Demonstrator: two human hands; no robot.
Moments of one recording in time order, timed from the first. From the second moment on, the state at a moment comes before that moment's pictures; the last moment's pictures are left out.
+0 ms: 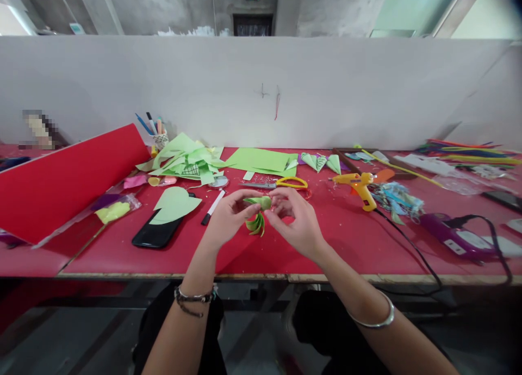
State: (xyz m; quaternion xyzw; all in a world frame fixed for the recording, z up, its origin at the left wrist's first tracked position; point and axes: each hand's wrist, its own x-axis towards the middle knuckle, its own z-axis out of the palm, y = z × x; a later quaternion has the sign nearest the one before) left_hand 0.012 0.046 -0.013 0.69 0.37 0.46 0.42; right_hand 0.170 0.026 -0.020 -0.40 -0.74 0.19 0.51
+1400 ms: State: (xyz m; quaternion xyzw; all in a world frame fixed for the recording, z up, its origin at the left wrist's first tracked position) left_hand 0.017 0.043 -0.009 0.81 0.34 0.43 0.21; right_hand 0.182 0.030 -0.030 -0.40 -0.71 0.34 0.46
